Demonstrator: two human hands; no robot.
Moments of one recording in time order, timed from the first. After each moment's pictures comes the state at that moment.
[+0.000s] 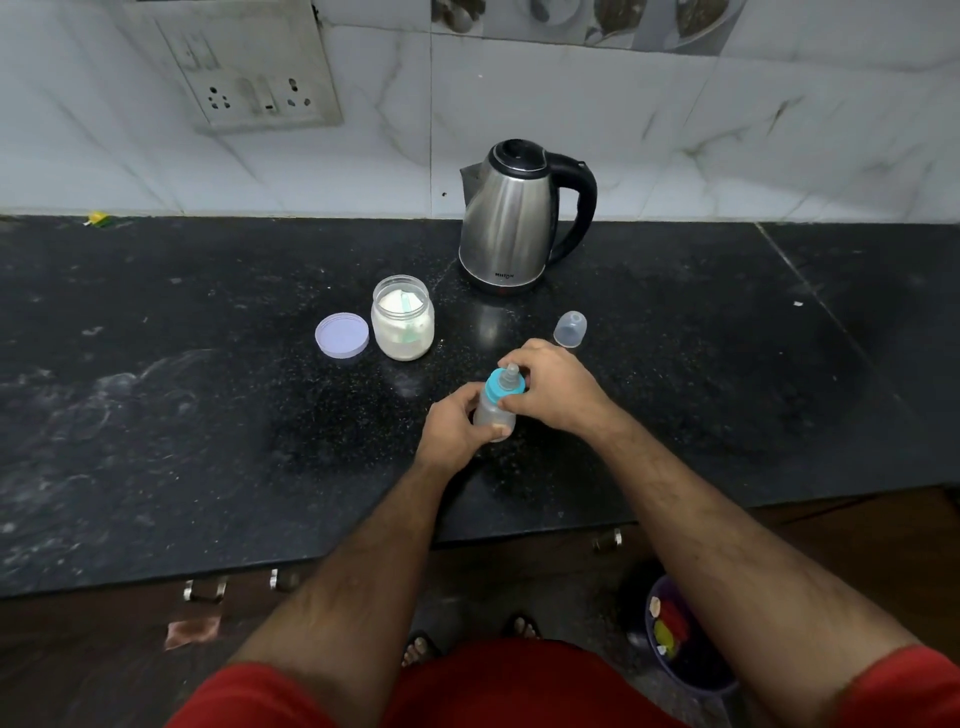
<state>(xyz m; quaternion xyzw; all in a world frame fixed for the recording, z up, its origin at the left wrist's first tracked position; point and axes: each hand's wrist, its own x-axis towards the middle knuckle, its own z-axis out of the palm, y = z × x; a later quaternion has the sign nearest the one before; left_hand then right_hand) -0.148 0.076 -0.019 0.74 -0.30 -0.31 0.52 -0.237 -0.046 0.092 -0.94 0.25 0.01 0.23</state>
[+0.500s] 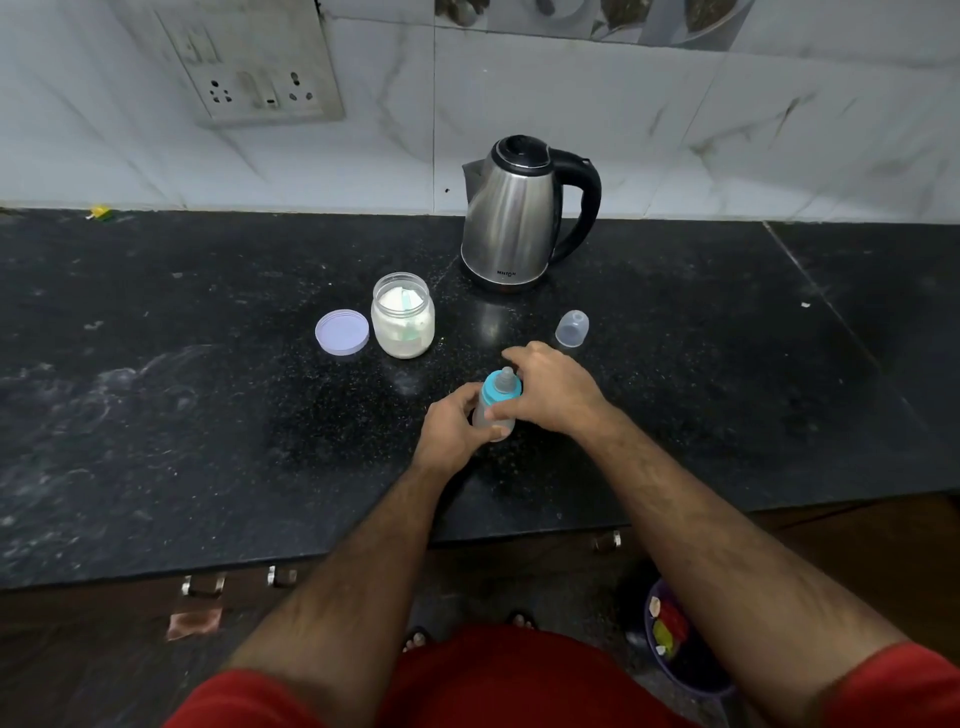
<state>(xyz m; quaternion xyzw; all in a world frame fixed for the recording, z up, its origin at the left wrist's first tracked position) -0.149 0.075 -0.020 0.74 -0.29 -0.30 0.52 -0.233 -0.046 0.091 -0.94 0.27 0.06 0.19</state>
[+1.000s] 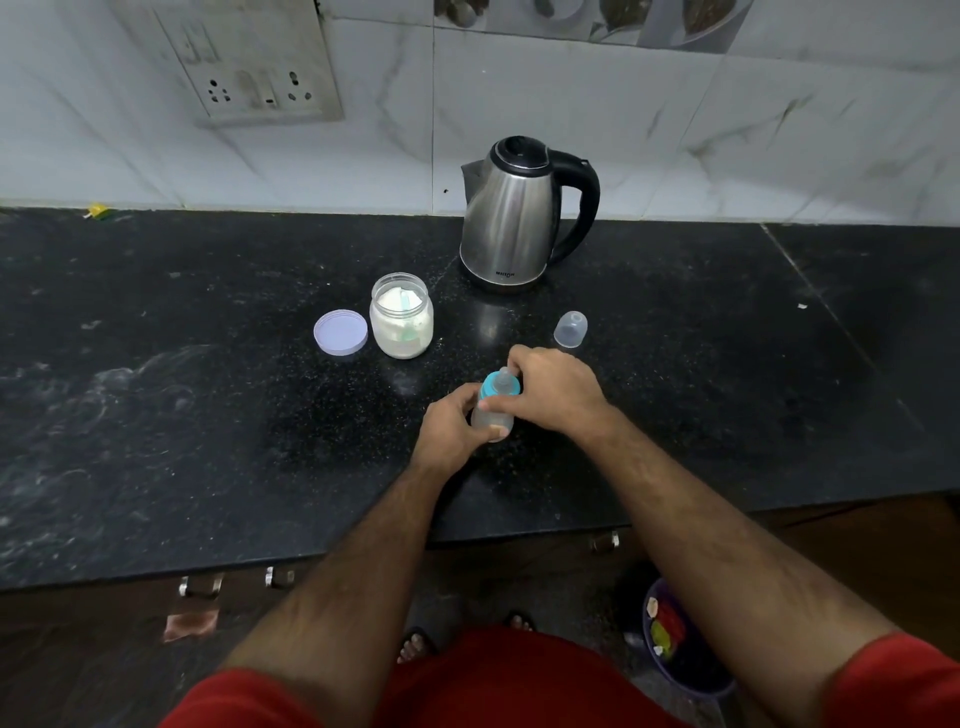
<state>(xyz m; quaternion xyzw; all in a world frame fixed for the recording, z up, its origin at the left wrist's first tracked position) -0.148 0.076 -0.020 0.75 -0.29 -0.30 0.51 -0.233 -0.051 0.084 -0.96 0.27 0.04 0.11</state>
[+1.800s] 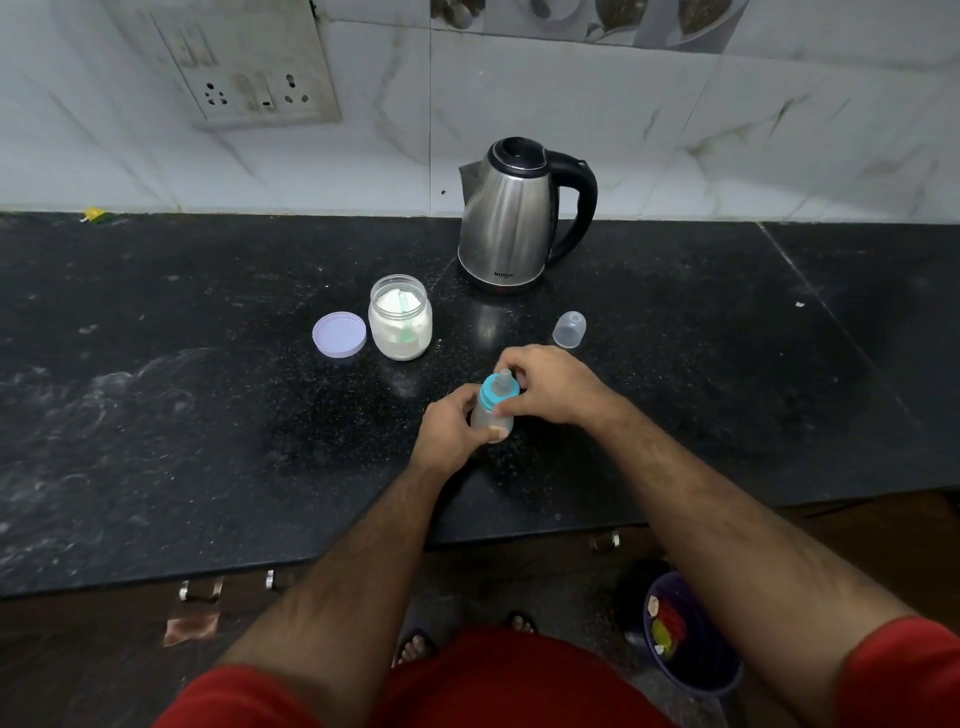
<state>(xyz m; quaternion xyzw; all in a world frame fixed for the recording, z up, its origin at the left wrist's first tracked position) -0.144 0.074 -0.023 0.76 -0.30 -0.30 0.50 -0.231 -0.064 0.089 -0.95 0.20 0.09 0.22</state>
